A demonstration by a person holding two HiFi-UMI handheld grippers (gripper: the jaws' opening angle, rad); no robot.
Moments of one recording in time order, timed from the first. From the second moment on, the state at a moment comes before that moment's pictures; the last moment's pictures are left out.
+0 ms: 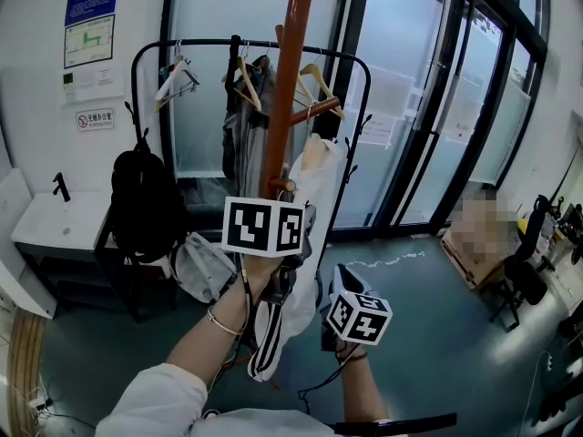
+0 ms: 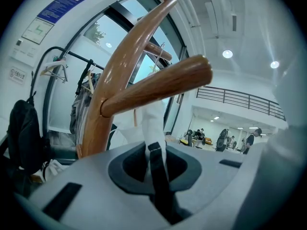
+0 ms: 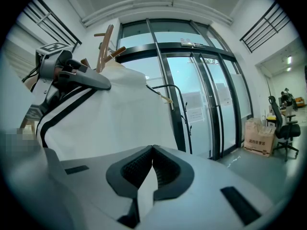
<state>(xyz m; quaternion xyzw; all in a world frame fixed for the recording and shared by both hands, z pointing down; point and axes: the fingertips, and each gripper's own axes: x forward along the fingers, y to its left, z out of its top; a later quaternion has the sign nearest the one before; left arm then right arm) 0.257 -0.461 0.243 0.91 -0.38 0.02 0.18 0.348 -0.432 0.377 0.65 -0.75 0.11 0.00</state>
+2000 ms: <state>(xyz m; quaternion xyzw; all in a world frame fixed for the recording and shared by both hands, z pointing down) 0.228 -0.444 0.257 0.94 -0.31 -0.02 0.14 0.291 -0.436 0.397 0.65 -0.75 0.12 0.04</state>
